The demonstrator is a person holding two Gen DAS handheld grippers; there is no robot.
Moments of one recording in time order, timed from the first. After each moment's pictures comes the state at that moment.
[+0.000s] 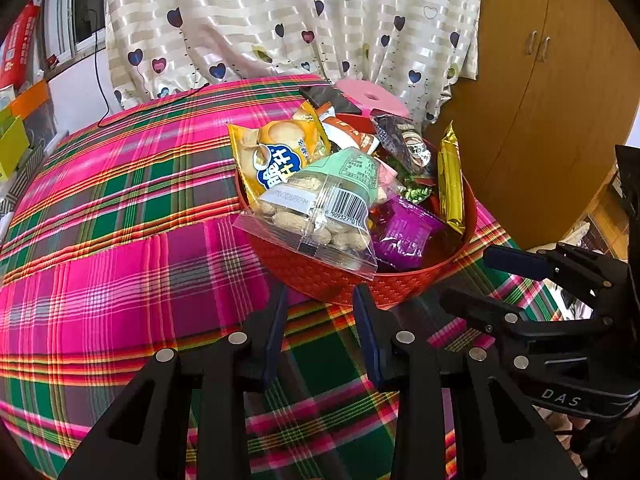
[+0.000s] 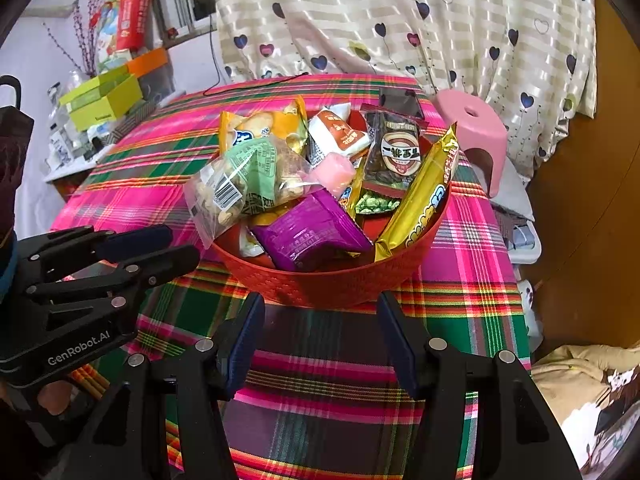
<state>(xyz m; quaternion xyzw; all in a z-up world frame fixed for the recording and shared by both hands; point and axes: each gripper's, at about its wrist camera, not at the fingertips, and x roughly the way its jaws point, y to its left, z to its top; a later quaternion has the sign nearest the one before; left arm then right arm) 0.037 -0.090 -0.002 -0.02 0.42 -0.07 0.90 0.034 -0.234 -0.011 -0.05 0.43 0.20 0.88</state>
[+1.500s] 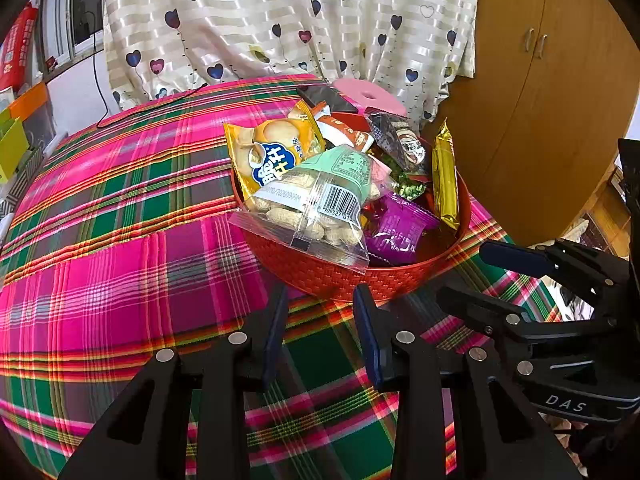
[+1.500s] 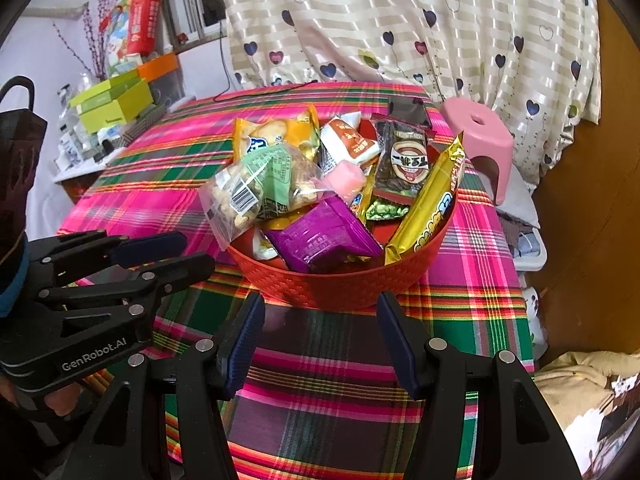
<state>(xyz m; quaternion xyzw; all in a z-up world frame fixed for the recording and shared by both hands) 0.032 -0.095 -0.003 -0.01 0.42 -0.07 0.90 0.024 -0.232 -0.005 -0.05 0.41 0.22 0.88</state>
